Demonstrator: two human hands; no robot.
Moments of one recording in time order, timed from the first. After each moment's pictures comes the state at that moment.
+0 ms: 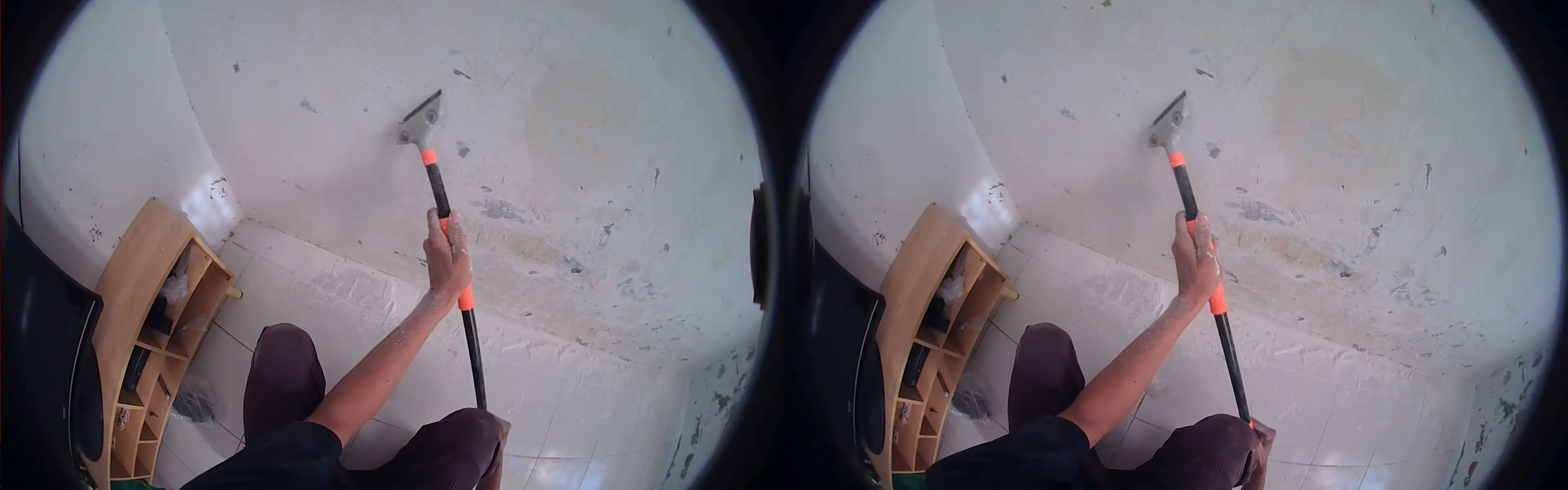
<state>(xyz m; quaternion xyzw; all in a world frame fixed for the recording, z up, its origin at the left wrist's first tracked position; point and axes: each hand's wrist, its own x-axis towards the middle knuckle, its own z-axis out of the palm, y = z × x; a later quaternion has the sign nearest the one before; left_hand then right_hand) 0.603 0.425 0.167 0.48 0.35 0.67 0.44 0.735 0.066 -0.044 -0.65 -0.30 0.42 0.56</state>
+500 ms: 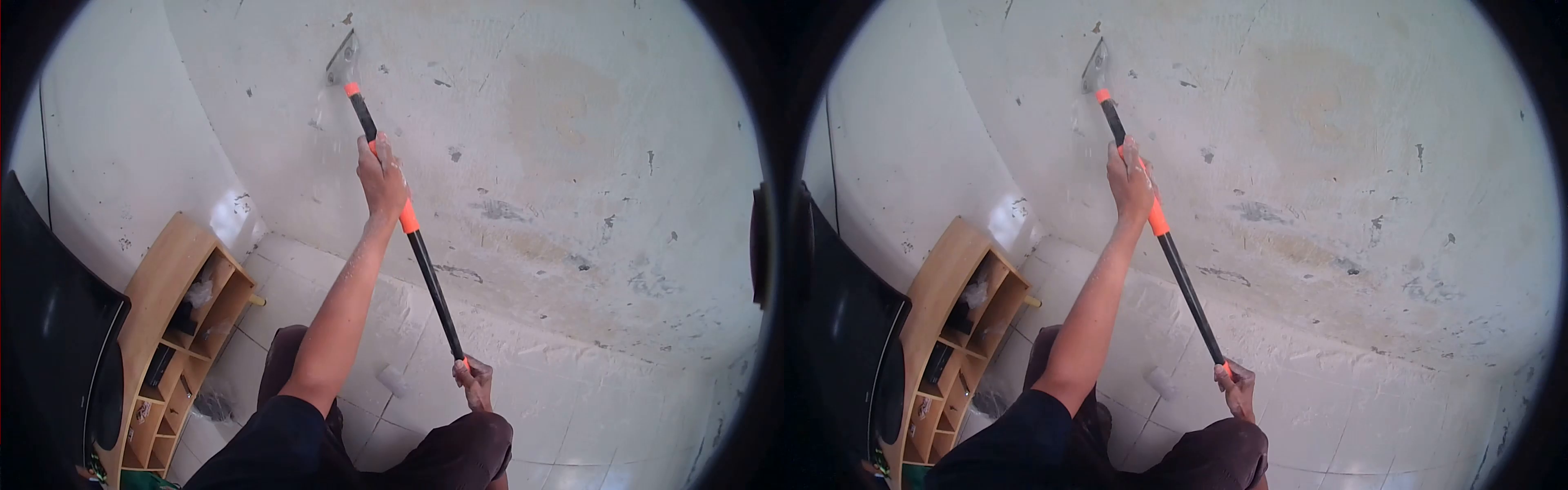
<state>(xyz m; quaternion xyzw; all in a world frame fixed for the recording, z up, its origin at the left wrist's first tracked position) 0.526 0.505 0.261 0.51 0.39 0.70 0.31 0.687 0.216 -0.011 -0.54 -0.38 0.51 0.55</state>
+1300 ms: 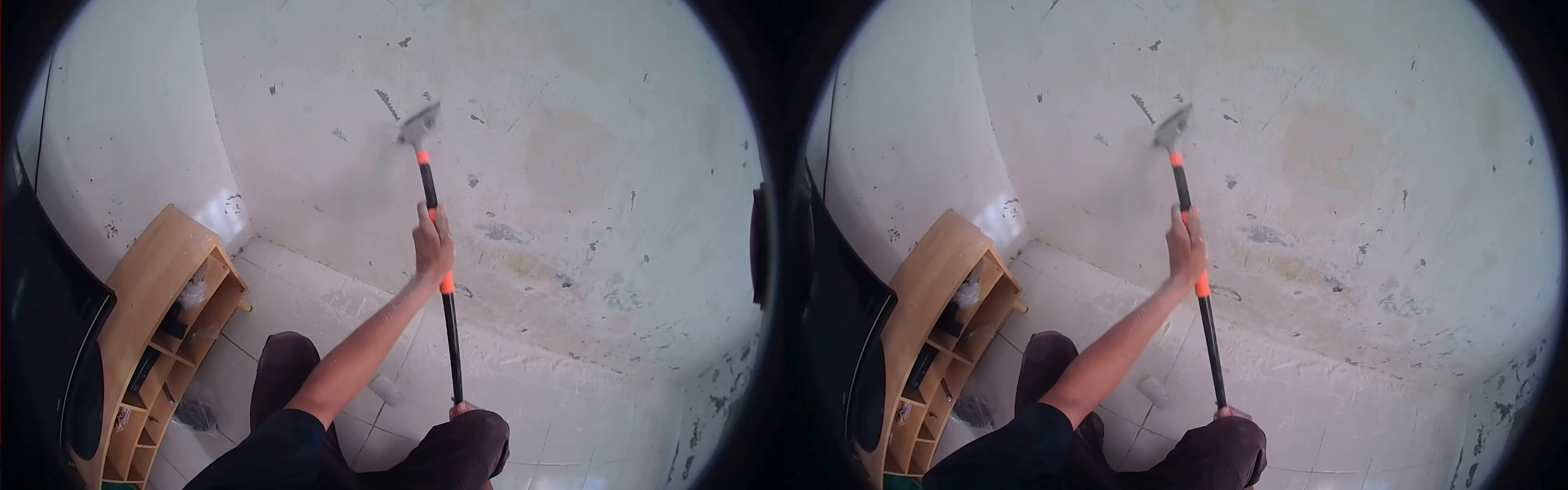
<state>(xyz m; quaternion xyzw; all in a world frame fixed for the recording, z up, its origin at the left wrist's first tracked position) 0.549 0.460 0.198 0.55 0.39 0.67 0.30 0.667 0.124 -0.028 -0.61 -0.31 0.49 0.54</state>
